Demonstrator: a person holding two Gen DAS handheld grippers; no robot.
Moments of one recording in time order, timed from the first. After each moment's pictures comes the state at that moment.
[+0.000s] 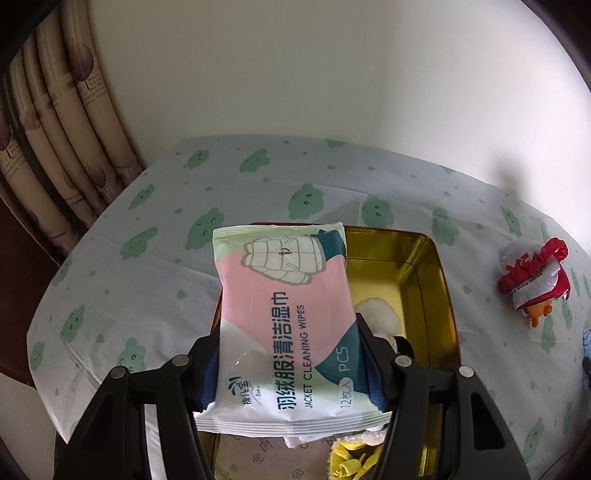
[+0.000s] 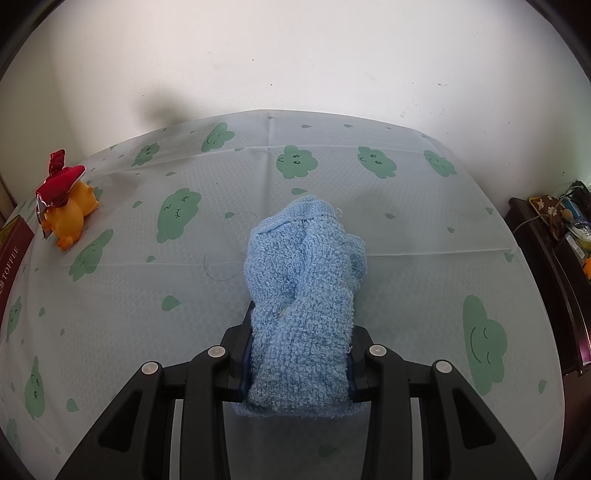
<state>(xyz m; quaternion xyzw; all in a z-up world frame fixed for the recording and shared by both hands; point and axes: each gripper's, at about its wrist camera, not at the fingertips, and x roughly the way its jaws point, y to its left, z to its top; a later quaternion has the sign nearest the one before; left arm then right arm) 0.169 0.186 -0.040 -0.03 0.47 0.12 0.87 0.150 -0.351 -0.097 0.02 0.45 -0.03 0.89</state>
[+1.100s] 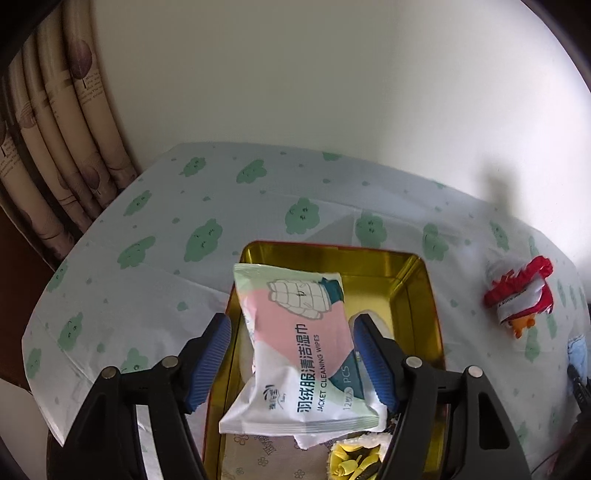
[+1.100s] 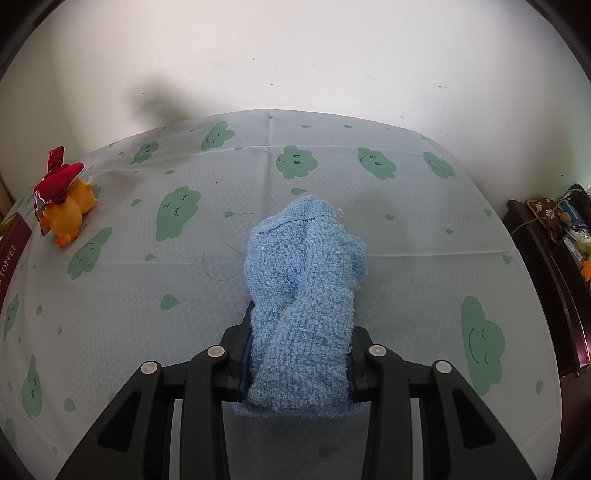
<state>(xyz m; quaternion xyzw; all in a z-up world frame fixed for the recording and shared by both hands) 0.170 0.195 -0.018 -0.05 0.46 0.10 0.88 0.150 -0.351 -0.097 0.02 0.46 -0.03 0.89</state>
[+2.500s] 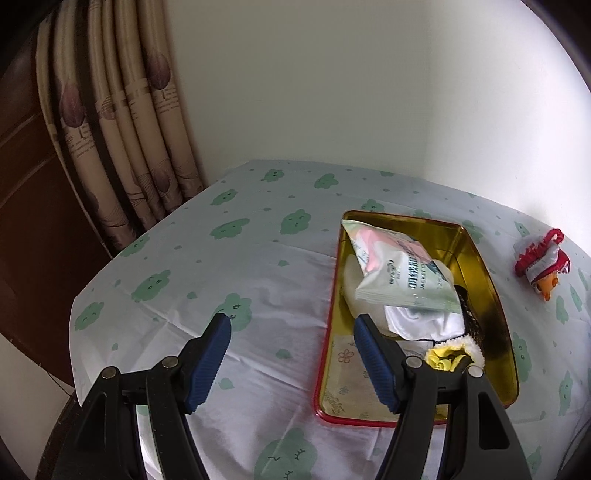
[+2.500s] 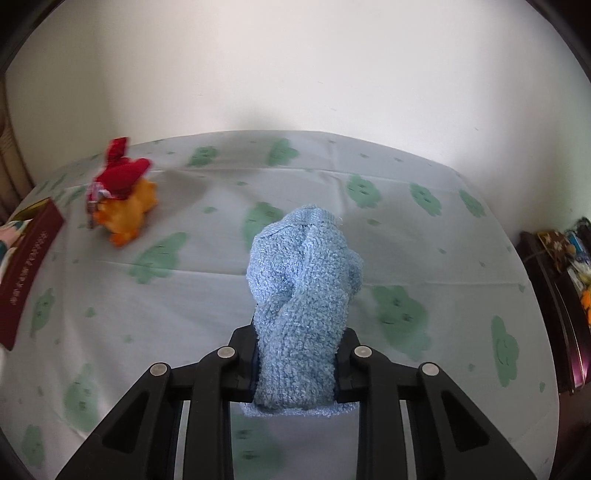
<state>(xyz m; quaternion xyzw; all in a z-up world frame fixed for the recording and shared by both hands) 0.041 0.232 -0.025 -0.03 0.38 0.18 0.91 0.141 -0.277 -0.068 -0.02 0.44 0.00 0.90</state>
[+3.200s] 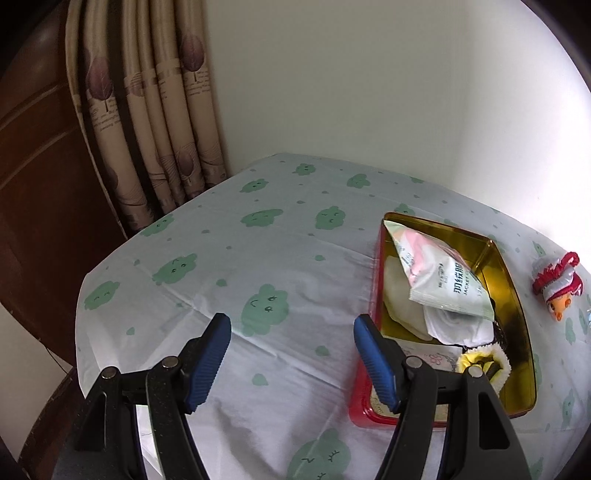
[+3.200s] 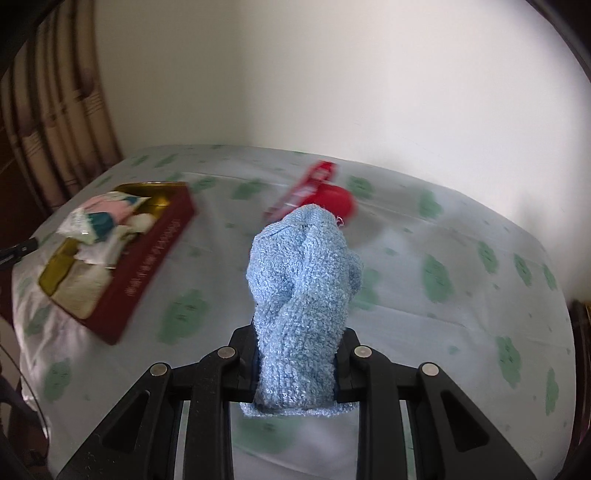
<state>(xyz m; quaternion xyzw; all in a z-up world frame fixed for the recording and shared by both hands) 0.028 0.268 -0.032 -0.07 0.38 0.22 0.90 0.118 -0.131 -0.023 -0.07 0.41 0.16 0.89</state>
